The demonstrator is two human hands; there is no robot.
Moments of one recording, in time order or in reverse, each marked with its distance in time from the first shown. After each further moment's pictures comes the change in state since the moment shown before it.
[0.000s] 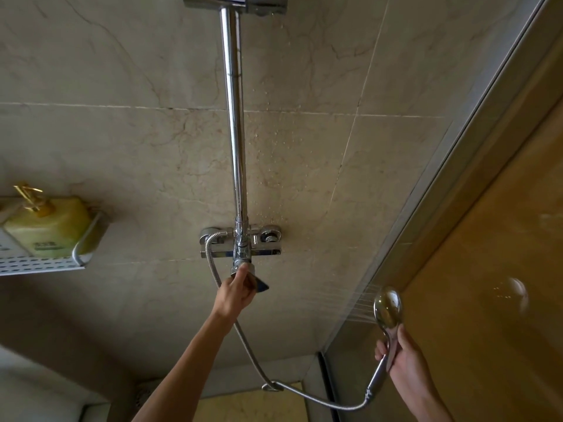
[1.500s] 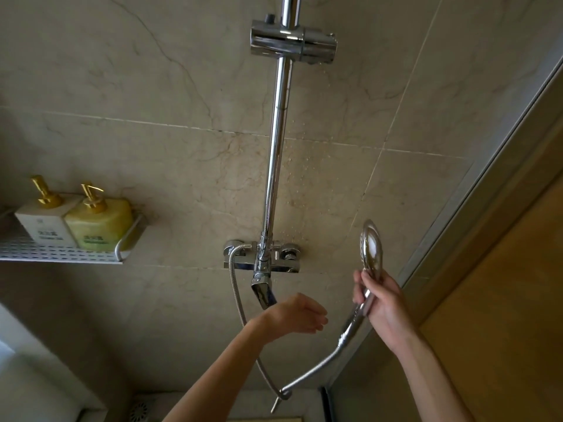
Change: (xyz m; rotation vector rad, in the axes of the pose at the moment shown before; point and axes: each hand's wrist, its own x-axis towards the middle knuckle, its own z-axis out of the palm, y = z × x) left_hand -0.064 0.056 0.061 0.332 -0.624 -0.048; right_hand -0.004 -0.082 0.142 -0.053 -0.524 -0.122
